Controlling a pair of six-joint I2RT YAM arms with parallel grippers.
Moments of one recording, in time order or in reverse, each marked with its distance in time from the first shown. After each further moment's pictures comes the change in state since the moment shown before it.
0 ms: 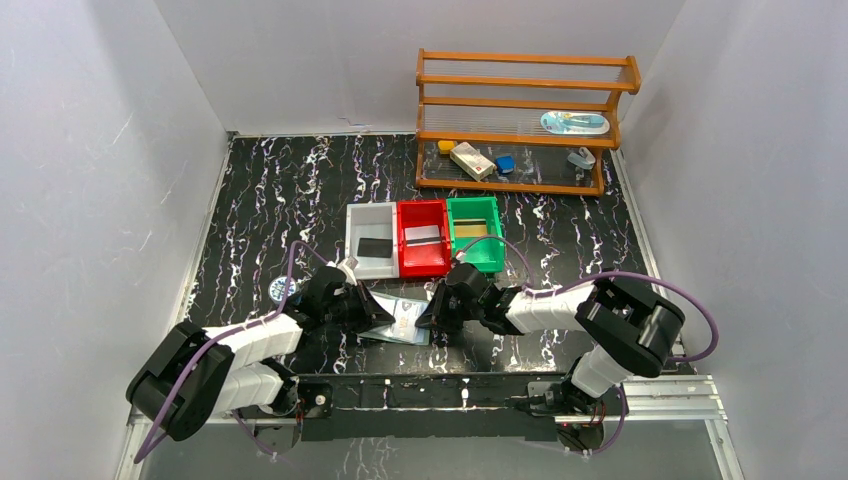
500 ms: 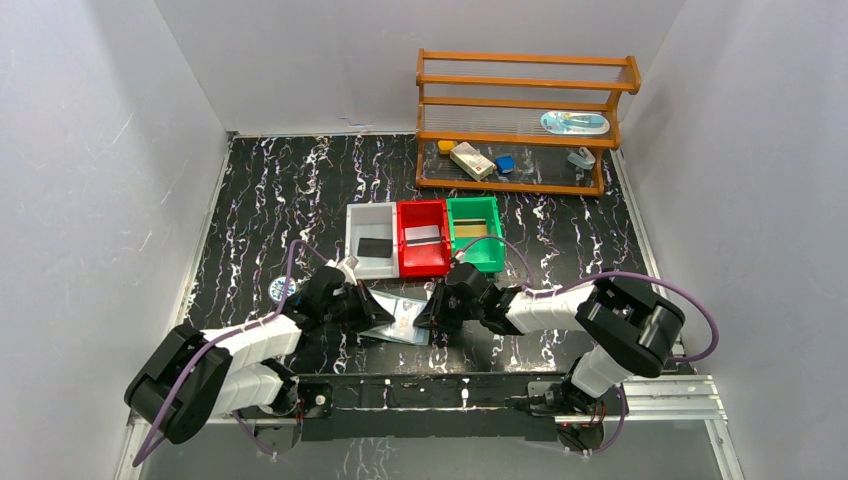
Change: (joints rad) left arm 0.001 -0.011 -0.004 0.006 -0.001 0.024; right arm 0.000 -0.002 0.000 0.010 -0.006 0.005
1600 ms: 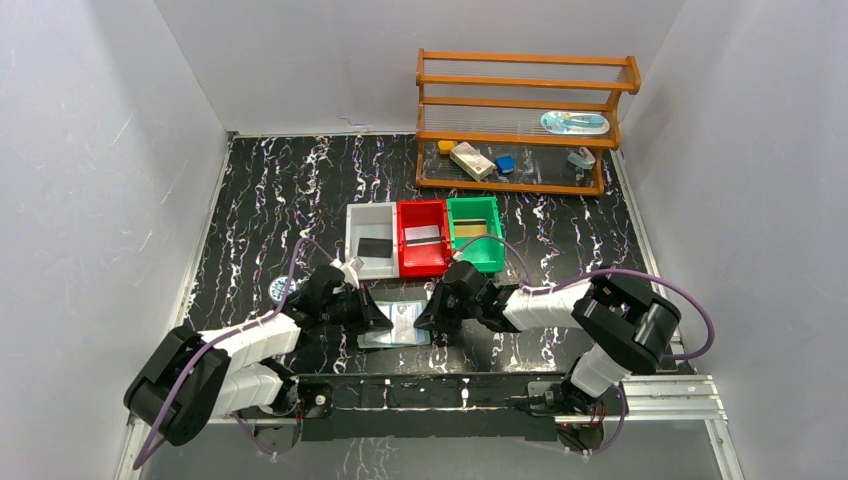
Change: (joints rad) left arm 0.018 0.000 0.015 -0.066 0.087 0.136; right arm -0.006 0.023 0.026 -0.034 -0.023 -0.011
